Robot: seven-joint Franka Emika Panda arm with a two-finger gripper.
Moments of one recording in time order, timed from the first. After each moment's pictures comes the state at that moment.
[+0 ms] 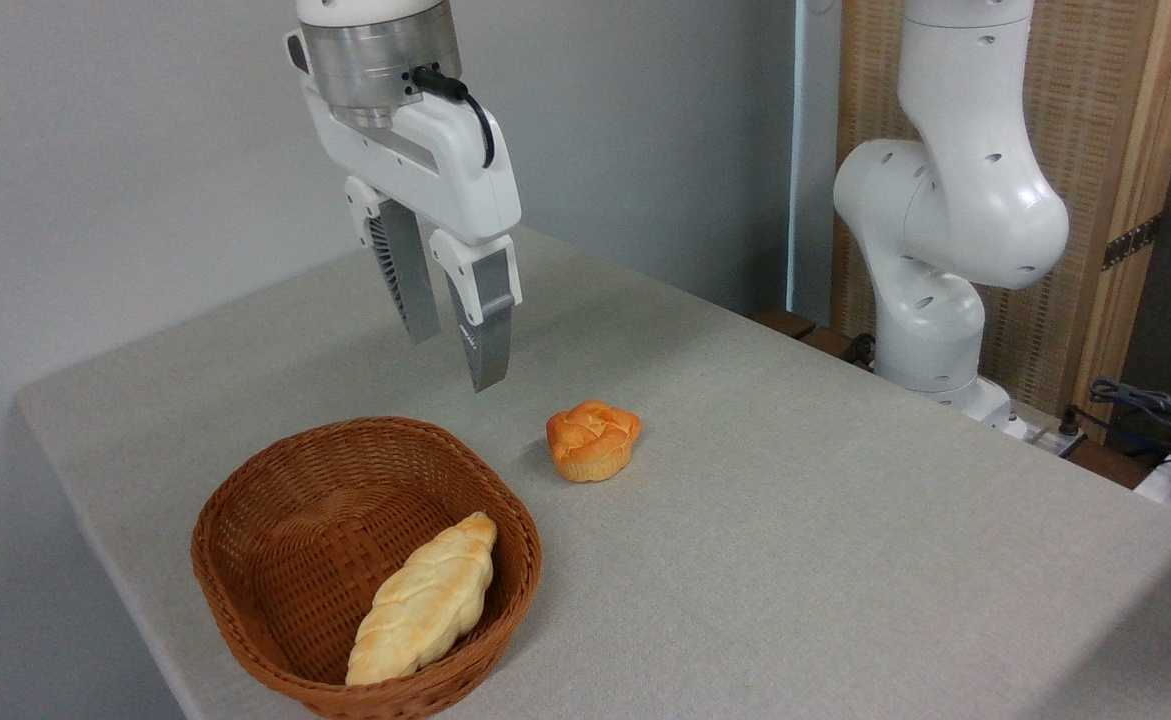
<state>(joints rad) -0.12 -0.01 0.05 -1.63 -0.06 1.62 0.73</state>
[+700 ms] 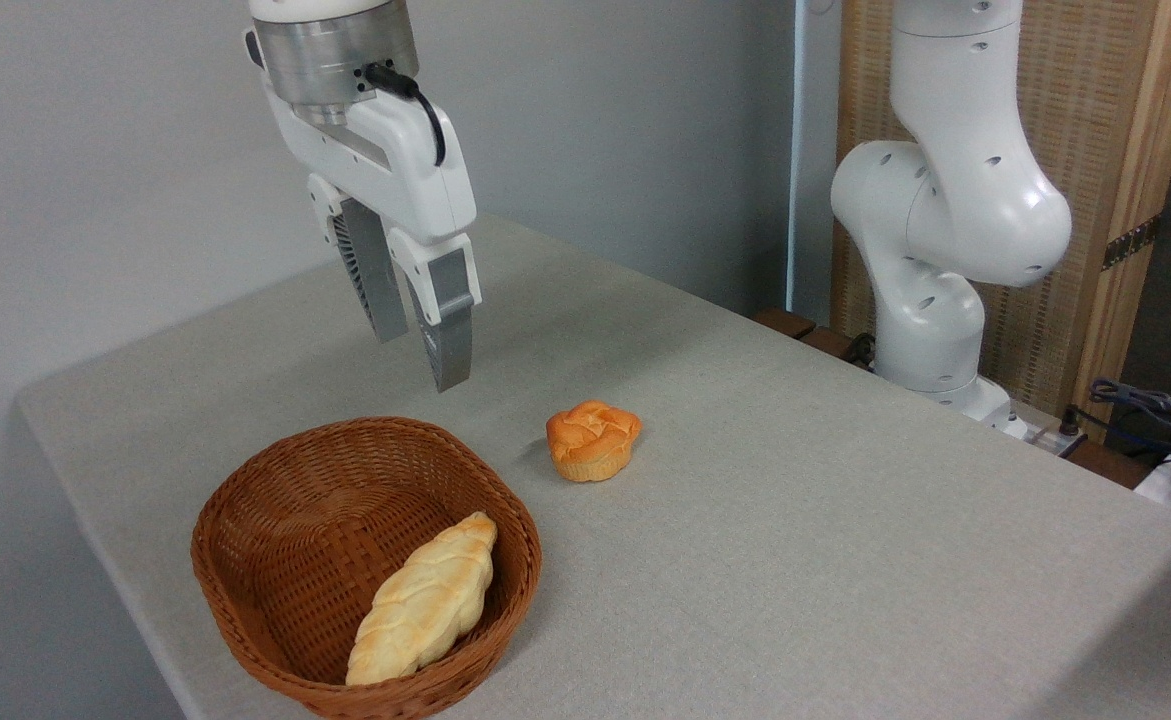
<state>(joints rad) -0.07 0.07 -0.03 -1.53 -0.06 1.59 0.72</state>
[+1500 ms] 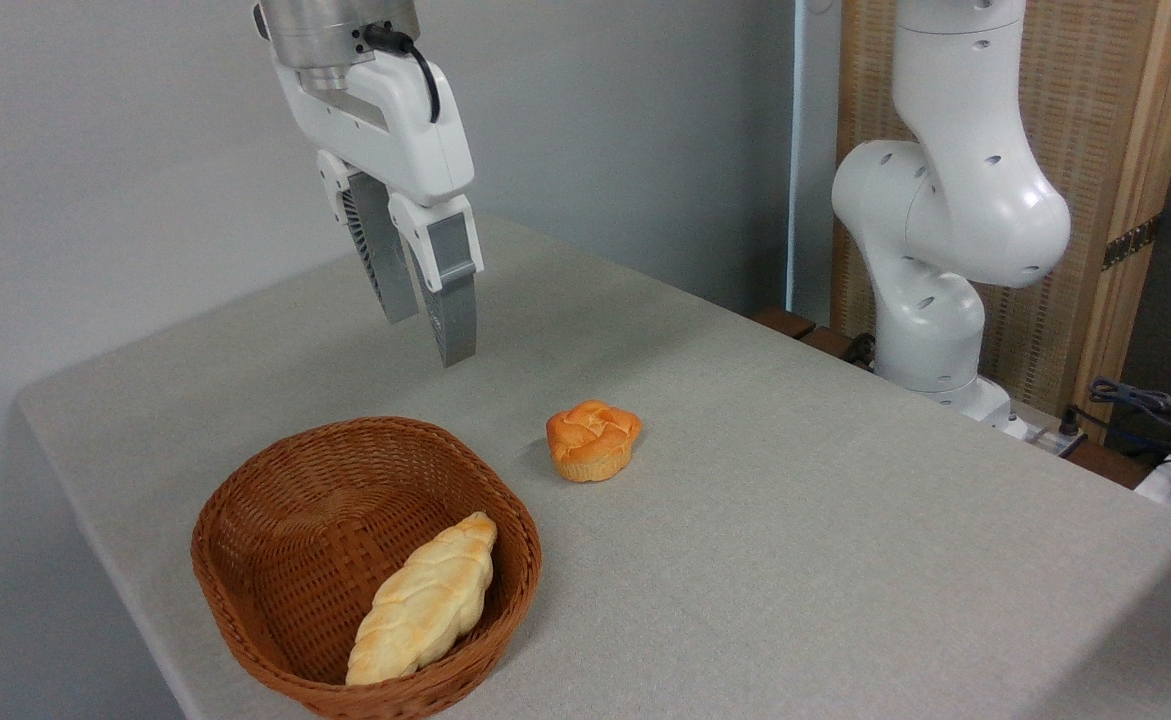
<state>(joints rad) -0.09 0.04 -0.04 -1.52 0.00 1.56 0.72</state>
